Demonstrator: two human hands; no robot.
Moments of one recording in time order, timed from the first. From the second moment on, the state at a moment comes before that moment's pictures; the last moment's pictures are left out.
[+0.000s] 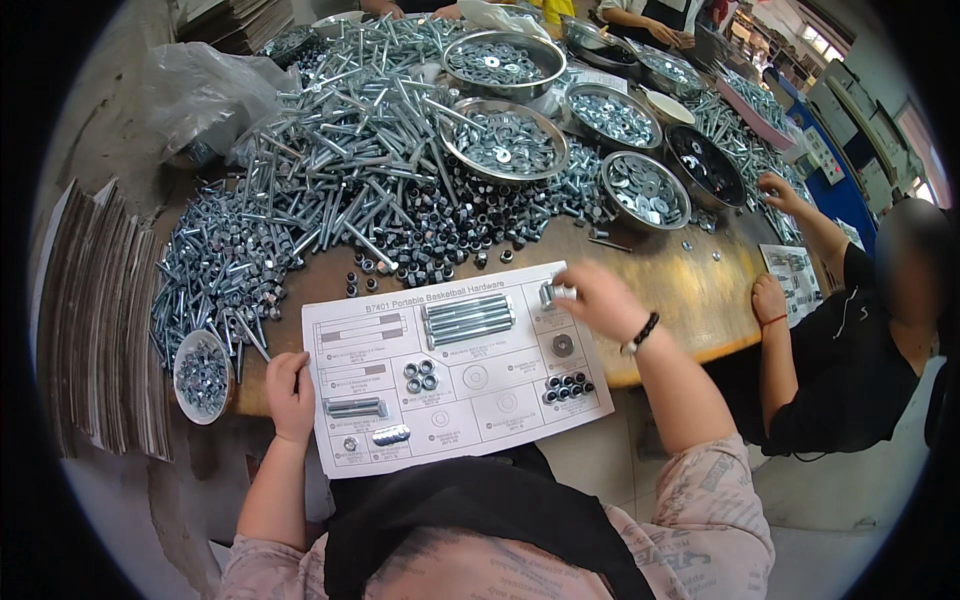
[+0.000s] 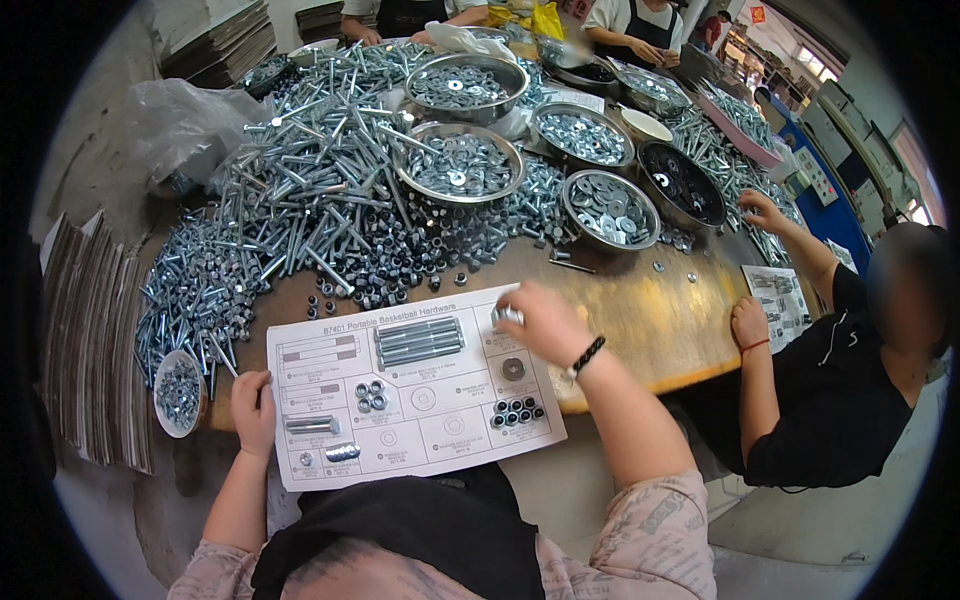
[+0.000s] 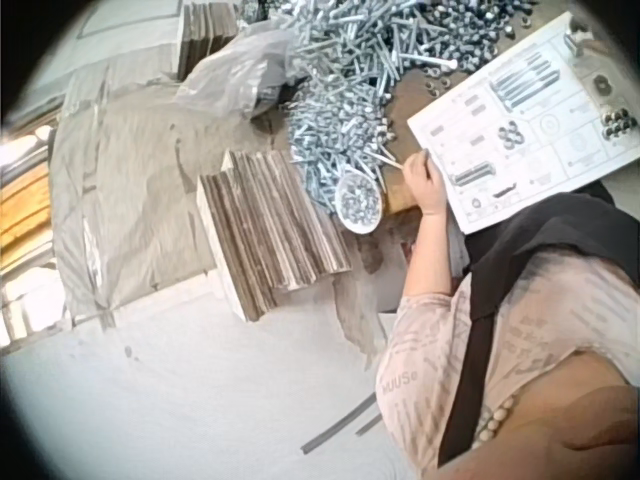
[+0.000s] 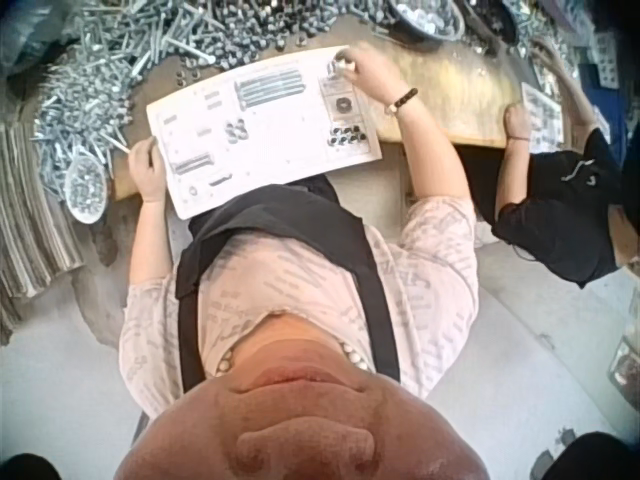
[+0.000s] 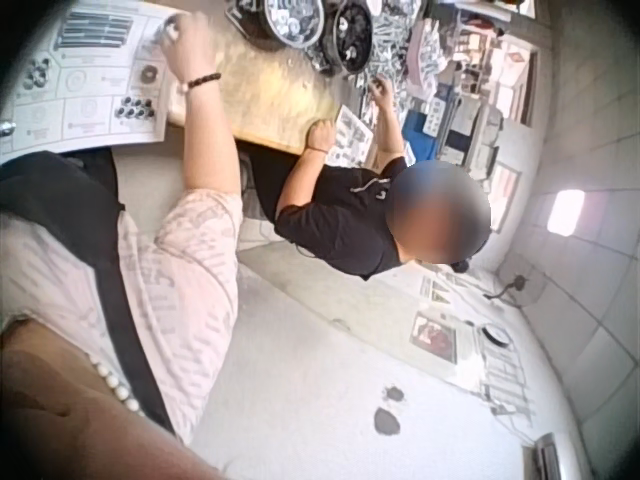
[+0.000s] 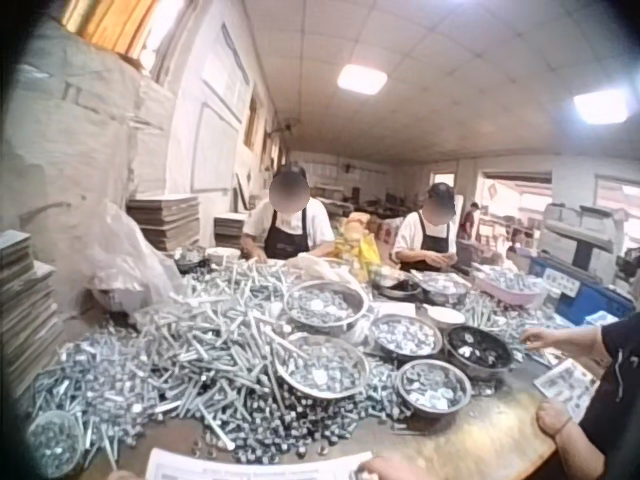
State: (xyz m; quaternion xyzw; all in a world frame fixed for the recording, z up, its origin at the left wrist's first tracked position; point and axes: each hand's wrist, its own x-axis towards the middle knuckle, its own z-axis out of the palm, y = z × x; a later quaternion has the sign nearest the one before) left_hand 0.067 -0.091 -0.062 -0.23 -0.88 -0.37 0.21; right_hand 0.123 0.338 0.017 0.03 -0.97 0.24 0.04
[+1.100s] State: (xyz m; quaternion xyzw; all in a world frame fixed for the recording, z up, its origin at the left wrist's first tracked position) left_hand 0.062 -0.093 -0.054 -0.20 -0.86 -0.45 0.14; right_hand -0.053 0.364 0.053 -0.09 -0.97 0.16 0.12
